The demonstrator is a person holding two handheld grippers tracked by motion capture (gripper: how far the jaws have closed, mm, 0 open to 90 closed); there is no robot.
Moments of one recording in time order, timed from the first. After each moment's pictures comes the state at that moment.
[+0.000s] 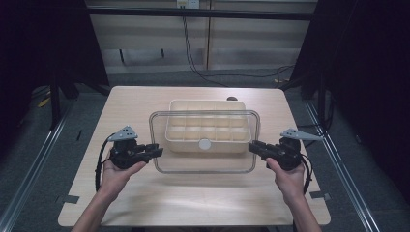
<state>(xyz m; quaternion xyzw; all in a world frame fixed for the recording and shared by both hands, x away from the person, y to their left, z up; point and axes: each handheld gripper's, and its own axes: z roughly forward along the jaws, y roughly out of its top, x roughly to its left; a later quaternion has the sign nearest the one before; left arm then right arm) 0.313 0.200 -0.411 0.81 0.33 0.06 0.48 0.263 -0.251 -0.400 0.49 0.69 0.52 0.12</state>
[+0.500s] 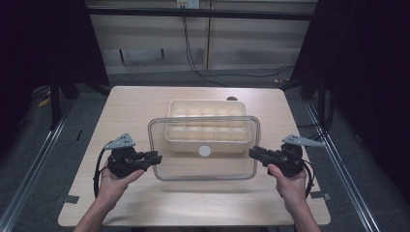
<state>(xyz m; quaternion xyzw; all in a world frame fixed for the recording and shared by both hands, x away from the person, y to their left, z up) 0.294 0.204 -0.416 0.80 0.33 0.05 0.49 0.247 -0.251 -0.403 0.49 0.69 0.52 0.11</state>
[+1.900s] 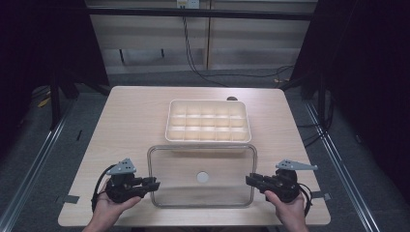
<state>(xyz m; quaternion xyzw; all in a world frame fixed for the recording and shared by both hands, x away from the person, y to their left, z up) 0.249 0.212 -0.455 0.83 0.33 0.01 0.45 0.207 -0.244 -0.448 0.50 0.72 0.48 0.06</state>
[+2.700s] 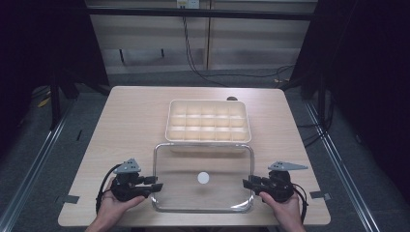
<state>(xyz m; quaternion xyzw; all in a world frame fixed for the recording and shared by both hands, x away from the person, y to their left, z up) 0.262 0.207 -0.471 0.84 0.33 0.01 0.43 0.215 -0.238 -0.468 0.51 0.74 0.44 0.06</state>
